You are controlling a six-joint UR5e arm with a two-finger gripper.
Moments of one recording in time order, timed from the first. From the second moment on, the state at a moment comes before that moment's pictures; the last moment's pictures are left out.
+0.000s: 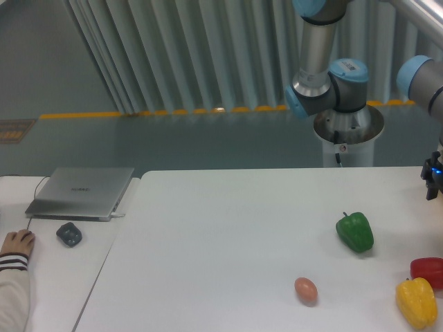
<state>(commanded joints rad) 2.60 -1.89 -1.43 -1.40 1.58 1.65</state>
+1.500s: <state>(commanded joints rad) 2.58 -2.01 -1.46 -1.16 1.63 1.94</state>
